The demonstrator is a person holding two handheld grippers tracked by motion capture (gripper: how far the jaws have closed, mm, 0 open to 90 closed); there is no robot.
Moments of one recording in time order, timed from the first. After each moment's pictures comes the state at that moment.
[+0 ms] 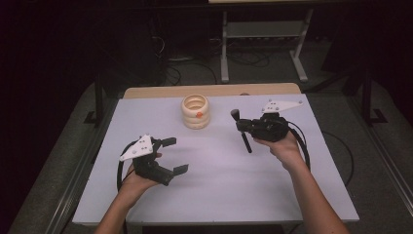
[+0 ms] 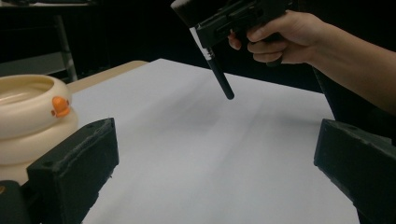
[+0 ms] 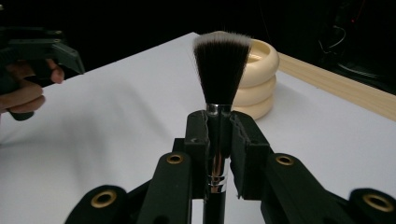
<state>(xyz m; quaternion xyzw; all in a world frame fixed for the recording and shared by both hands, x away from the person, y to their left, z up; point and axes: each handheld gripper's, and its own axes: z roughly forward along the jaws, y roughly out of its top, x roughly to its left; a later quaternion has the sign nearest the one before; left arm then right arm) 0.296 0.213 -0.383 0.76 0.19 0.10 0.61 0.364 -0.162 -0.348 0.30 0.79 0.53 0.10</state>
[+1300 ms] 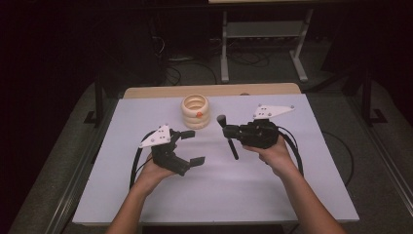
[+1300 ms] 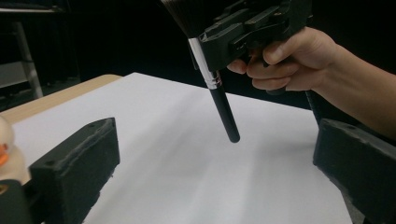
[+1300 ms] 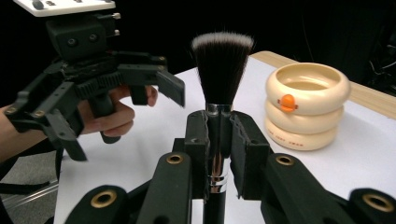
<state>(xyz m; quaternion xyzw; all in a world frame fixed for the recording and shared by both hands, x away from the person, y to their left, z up) 0.324 0.171 -0.385 0.75 0.15 0.05 0.64 0.344 -0.133 -0.342 0.25 0.78 0.58 0.06</state>
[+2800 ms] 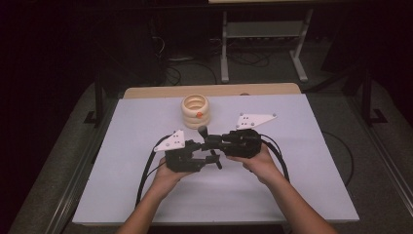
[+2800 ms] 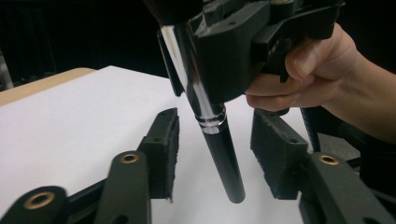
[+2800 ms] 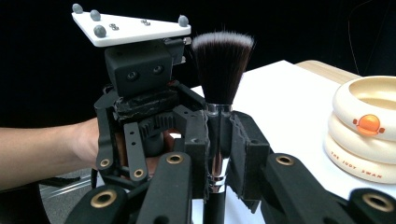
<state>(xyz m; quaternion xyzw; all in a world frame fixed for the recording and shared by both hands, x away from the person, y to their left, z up) 0.320 0.142 -0.397 0.76 0.14 0.04 0.64 0.328 -0.093 -0.349 0.19 0.78 0.60 0.02</state>
